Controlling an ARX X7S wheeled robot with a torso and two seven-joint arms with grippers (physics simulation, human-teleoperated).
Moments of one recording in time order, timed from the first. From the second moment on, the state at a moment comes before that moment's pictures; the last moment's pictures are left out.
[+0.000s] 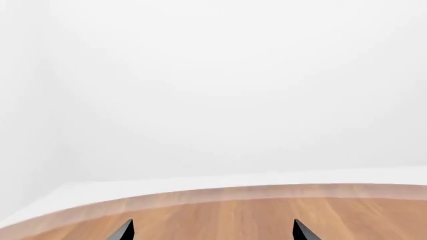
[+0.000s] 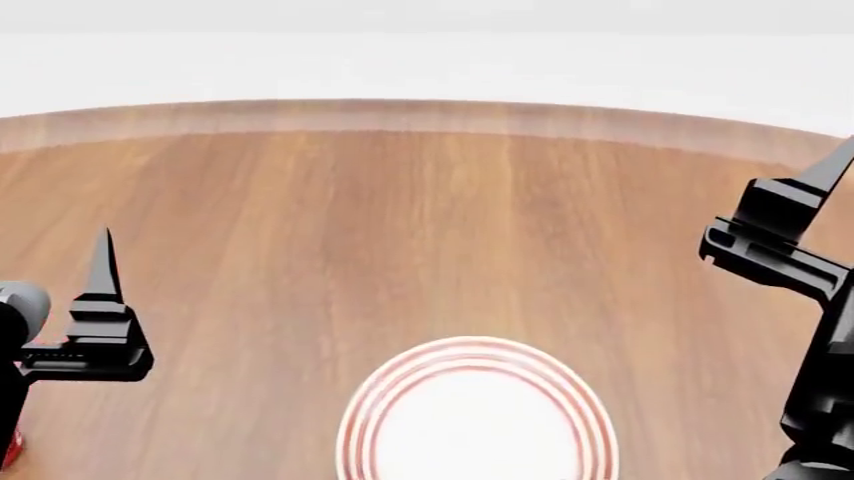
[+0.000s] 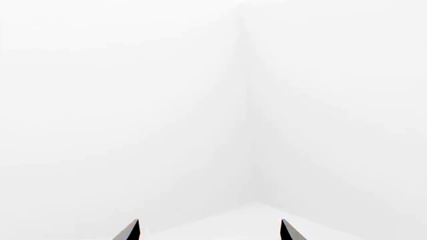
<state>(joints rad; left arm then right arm) -0.37 -0.23 0.06 0.66 -0.21 -0.83 -0.23 0.52 0.22 0.14 -0.64 0.11 0.80 0.42</state>
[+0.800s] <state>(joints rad) -0.38 -0.24 0.07 0.66 -0.23 -0.83 -0.25 0.52 0.23 0.13 -0.62 0.12 0.80 0.45</state>
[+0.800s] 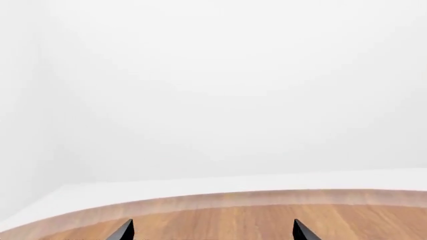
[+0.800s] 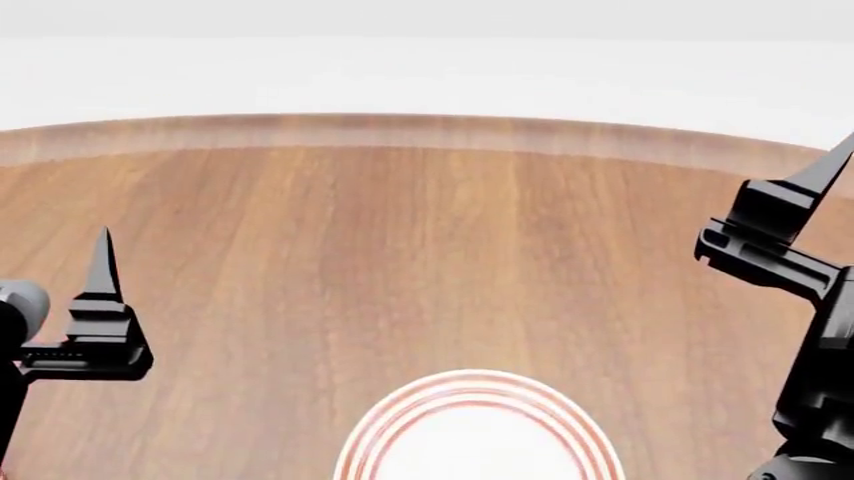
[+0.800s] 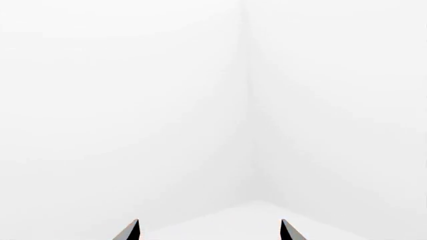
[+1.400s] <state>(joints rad) -0.59 -0.09 -0.09 0.57 -0.20 -1.09 -0.52 0.52 0.24 0.09 -0.61 0.12 0.81 0.47</state>
